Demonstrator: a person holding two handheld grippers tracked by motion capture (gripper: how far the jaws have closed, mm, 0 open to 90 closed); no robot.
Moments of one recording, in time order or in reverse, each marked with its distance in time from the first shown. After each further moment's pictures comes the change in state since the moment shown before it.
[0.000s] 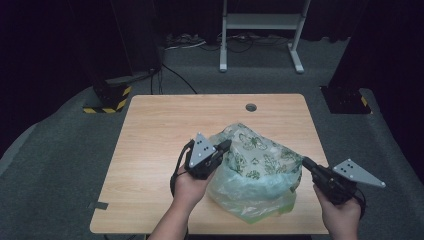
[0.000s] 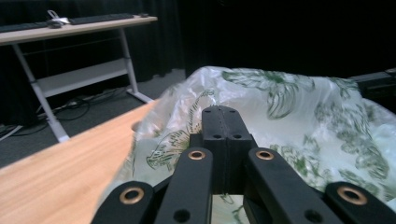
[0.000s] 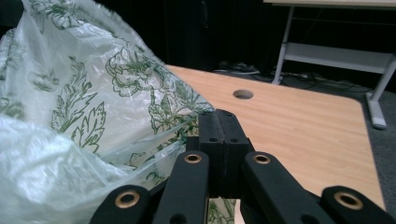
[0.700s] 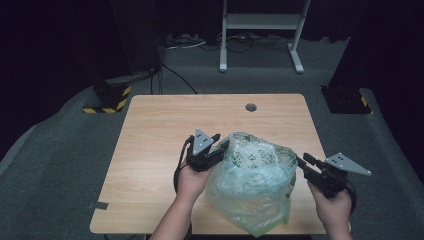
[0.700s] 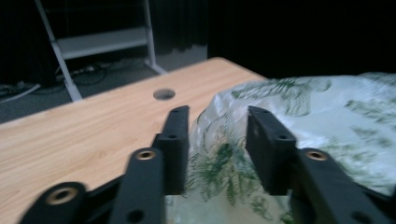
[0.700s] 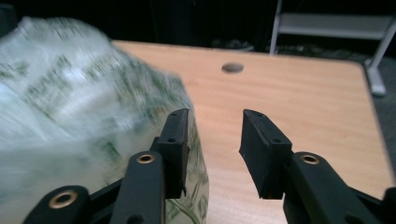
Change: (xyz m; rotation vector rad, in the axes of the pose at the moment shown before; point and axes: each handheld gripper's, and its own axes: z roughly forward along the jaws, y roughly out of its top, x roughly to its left) left arm 0.020 -0.035 0.024 0.062 0.074 -0.097; right arm -0.019 -0.019 0.027 0.078 -0.031 0.072
